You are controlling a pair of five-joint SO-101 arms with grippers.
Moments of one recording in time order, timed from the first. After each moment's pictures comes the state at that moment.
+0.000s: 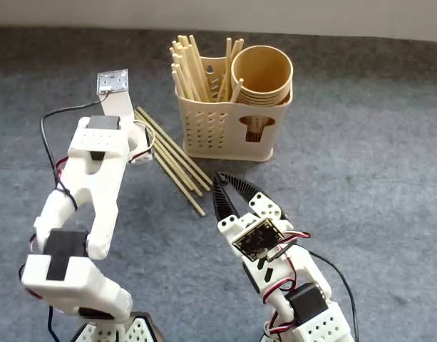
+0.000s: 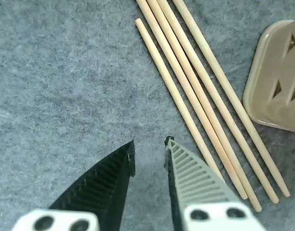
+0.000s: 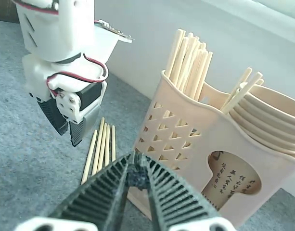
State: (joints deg) left arm -4.4 5.5 16.8 58.1 17.6; right arm -33.5 -104.1 96.0 18.1 24.4
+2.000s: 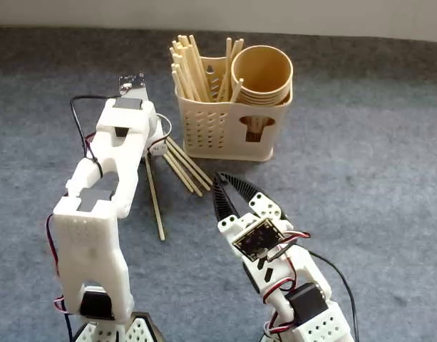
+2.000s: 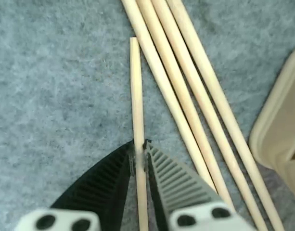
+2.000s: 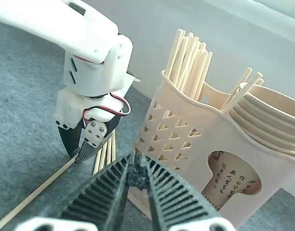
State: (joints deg) left arm -2.2 34.1 -10.5 68.0 23.7; right arm -33.5 -104.1 96.0 18.1 24.4
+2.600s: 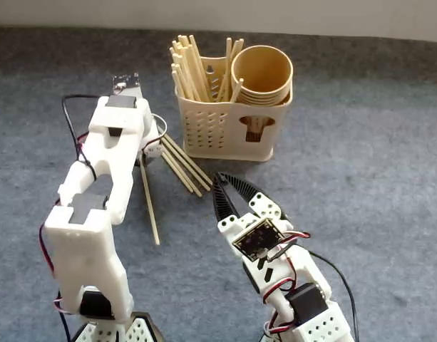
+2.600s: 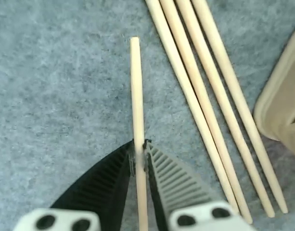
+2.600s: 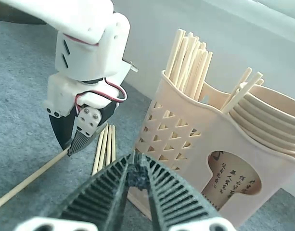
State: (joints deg) left arm -2.4 26.2 -6.0 72.4 23.3; right arm -33.5 -104.1 96.0 18.1 24.4
